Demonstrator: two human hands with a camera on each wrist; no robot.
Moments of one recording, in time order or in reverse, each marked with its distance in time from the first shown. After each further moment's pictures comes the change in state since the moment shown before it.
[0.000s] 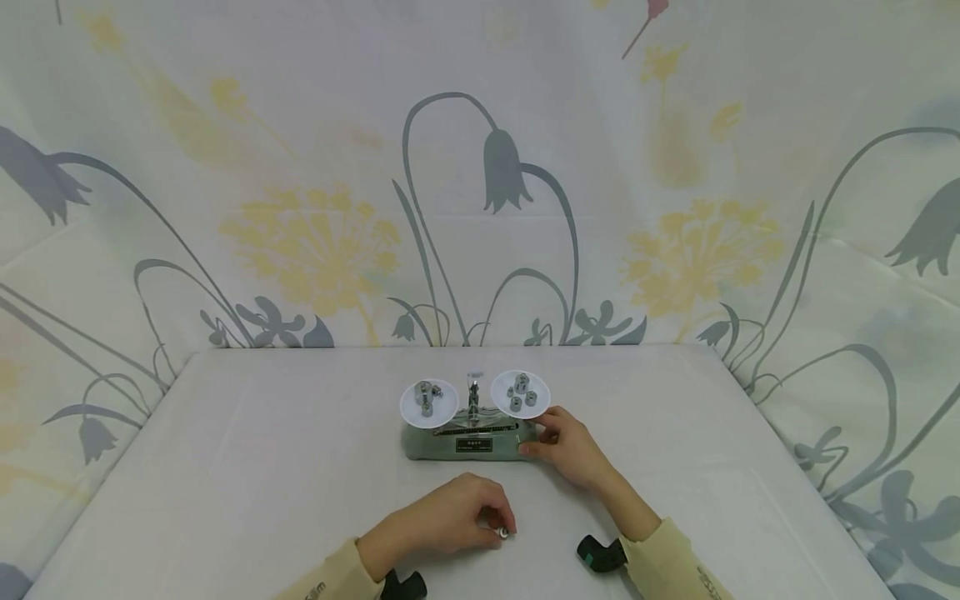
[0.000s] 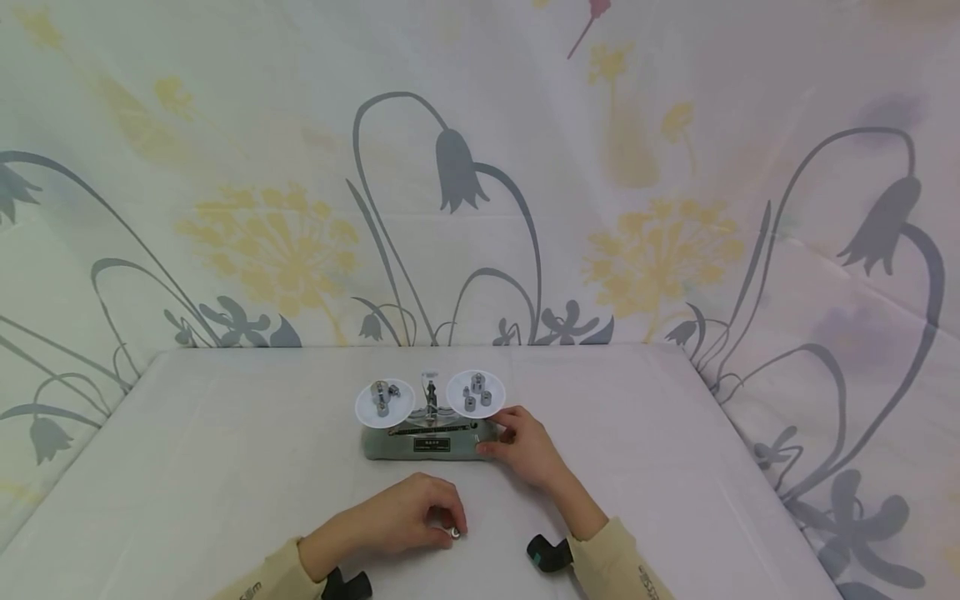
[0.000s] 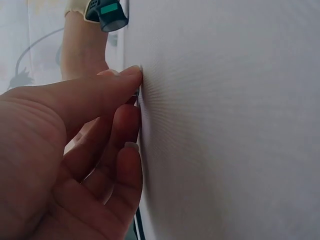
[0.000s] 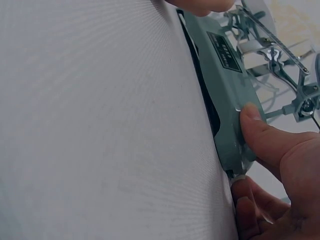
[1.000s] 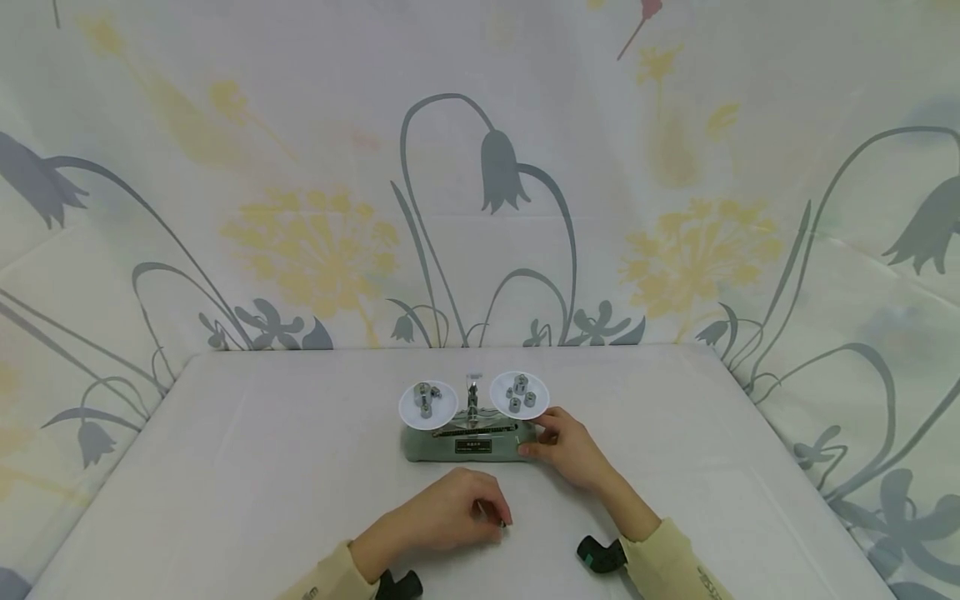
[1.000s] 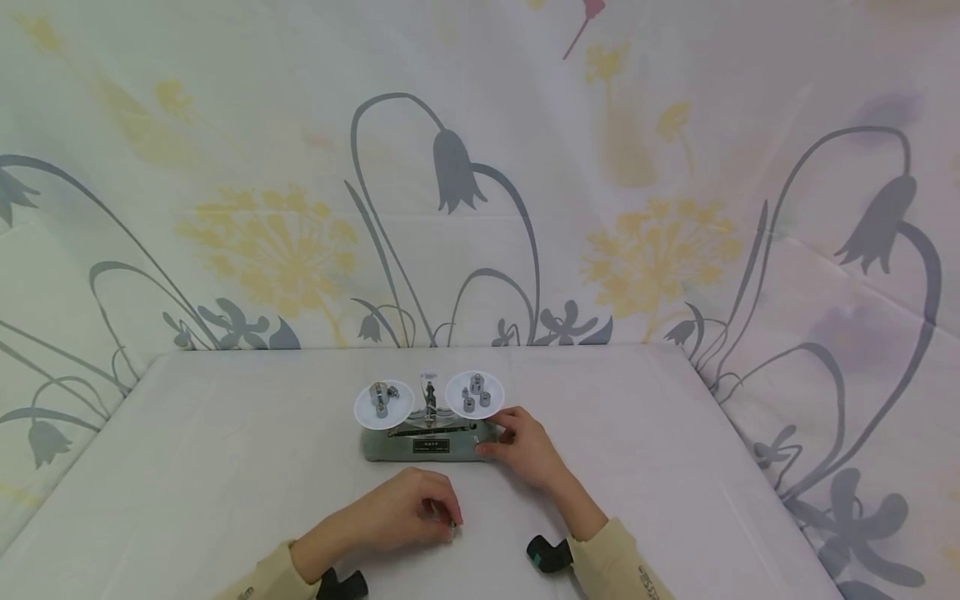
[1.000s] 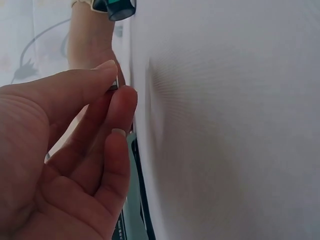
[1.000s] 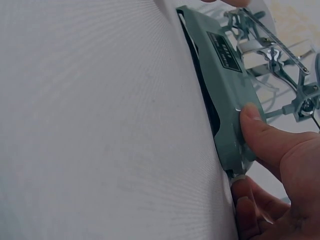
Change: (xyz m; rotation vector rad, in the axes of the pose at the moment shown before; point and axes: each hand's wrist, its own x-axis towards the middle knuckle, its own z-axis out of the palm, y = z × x) left_hand -0.005 0.001 -0.005 -0.065 0.095 0.006; right_hand 0.000 0.003 0.001 0.011 -0.007 0.001
